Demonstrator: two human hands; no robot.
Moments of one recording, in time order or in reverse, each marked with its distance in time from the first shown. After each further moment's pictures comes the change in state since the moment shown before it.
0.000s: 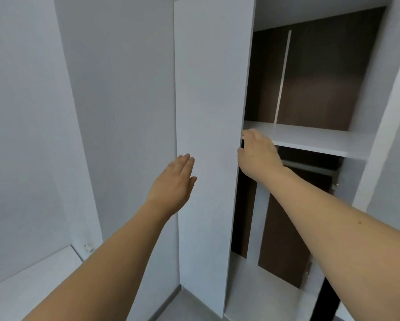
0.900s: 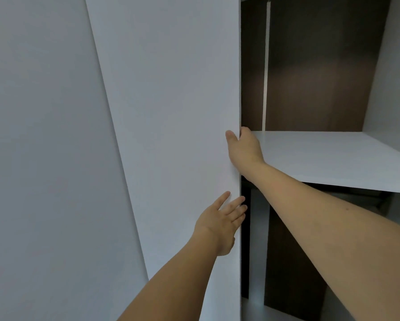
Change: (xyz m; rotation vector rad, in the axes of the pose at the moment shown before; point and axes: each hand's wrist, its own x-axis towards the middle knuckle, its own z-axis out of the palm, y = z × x) left_hand 0.282 -0.013 0.250 0.709 -0.460 0.769; right_hand 0.299 0.123 0.178 0.791 0.229 0.526
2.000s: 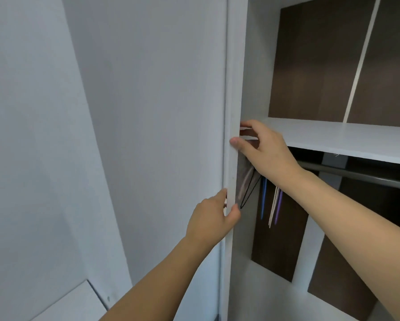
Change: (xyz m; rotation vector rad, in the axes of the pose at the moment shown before) left_hand -0.292 -0.022 0.073 -1.282 0.485 -0.795; right_hand -0.205 -0.116 0.127 -0.124 -0.368 -0.514
